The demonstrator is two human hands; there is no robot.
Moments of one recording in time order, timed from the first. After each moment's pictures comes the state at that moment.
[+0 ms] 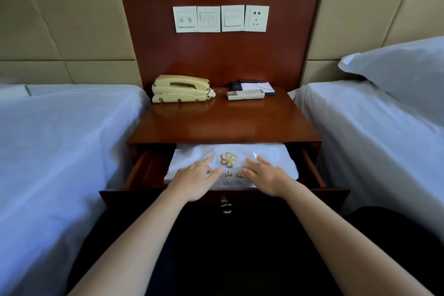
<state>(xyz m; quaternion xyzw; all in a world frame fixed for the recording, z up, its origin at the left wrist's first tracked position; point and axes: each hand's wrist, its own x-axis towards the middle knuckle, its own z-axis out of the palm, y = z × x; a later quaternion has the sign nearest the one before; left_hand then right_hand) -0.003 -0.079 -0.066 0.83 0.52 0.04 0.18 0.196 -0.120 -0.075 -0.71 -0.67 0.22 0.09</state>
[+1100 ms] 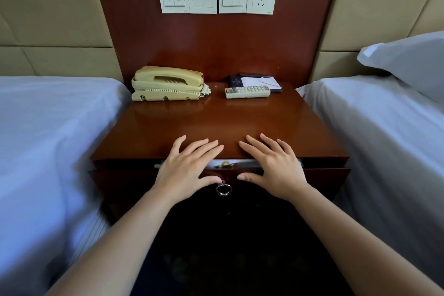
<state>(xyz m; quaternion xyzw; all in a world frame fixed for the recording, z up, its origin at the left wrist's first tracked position) 0.006 0.026 -0.097 0.91 0.37 0.12 -0.13 0.229 -0.044 -0.085 -0.67 -0.73 -0.09 0.10</state>
